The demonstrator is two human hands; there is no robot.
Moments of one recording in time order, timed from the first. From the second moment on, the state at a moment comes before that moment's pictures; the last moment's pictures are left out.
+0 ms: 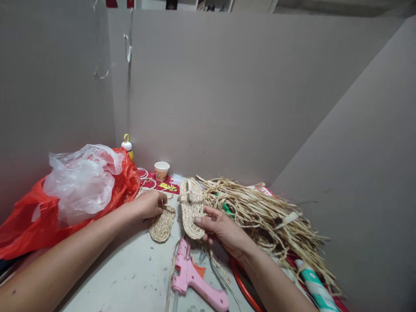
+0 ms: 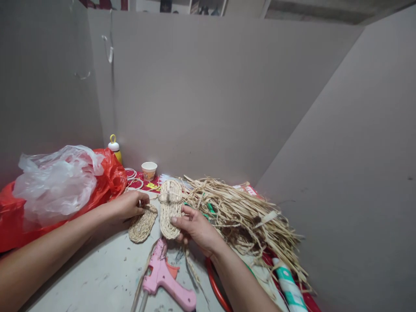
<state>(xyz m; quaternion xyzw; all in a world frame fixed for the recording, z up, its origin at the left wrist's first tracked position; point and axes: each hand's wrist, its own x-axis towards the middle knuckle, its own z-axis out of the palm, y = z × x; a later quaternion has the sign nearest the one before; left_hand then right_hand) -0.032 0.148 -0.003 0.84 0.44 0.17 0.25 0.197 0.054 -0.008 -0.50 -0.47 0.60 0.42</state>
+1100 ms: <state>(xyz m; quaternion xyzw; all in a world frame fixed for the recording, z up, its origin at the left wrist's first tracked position) -0.046 0.166 -0.002 0.85 0.44 0.07 0.26 0.195 0.052 -0.006 -0.45 -0.53 0.55 0.46</state>
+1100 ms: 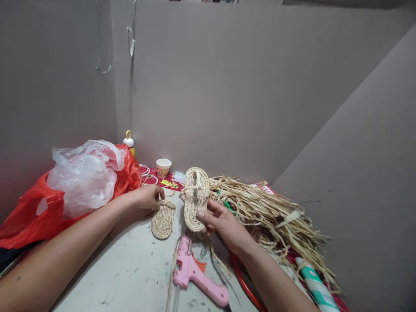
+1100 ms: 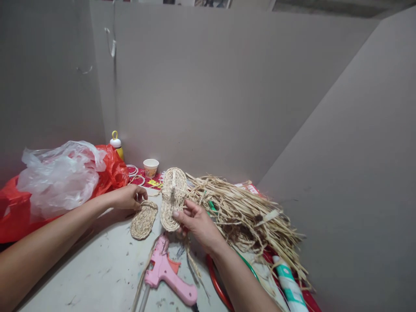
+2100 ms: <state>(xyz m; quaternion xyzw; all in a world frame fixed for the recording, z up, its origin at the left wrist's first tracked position) -0.039 0.153 -0.003 0.88 0.41 0.05 0.25 0.199 0.058 -0.013 -0.54 -0.49 0.53 0.44</state>
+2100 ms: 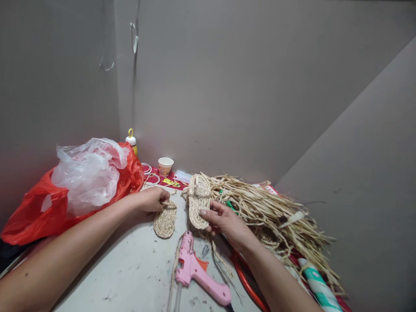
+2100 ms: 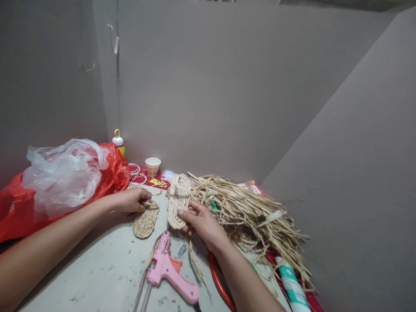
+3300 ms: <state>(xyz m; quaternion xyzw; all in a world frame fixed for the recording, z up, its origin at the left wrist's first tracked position) 0.003 0.088 0.030 0.71 0.27 0.45 0.46 0.168 0.030 0.017 -0.46 -0.50 0.40 0.62</state>
